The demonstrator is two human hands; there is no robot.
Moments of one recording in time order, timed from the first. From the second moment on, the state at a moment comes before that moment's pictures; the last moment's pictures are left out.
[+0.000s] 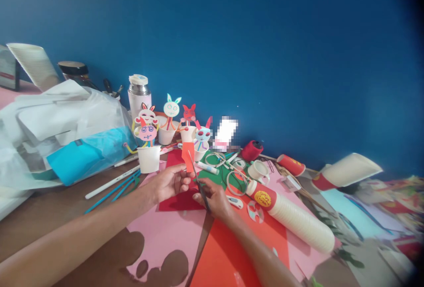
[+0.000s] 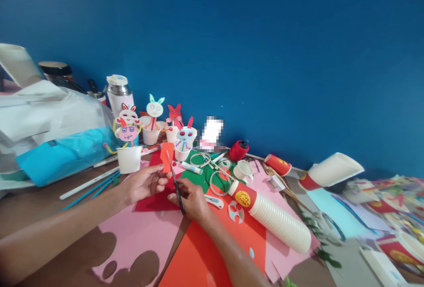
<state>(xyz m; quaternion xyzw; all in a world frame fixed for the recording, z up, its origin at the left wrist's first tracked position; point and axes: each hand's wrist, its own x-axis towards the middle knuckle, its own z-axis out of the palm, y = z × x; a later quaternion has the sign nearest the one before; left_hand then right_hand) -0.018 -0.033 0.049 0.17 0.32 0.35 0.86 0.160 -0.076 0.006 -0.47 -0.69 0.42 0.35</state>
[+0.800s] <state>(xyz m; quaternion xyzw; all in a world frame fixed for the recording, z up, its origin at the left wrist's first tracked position) -0.018 -0.036 0.047 0.17 0.24 0.42 0.86 0.166 -0.075 0.012 -0.45 -0.72 0.41 0.34</state>
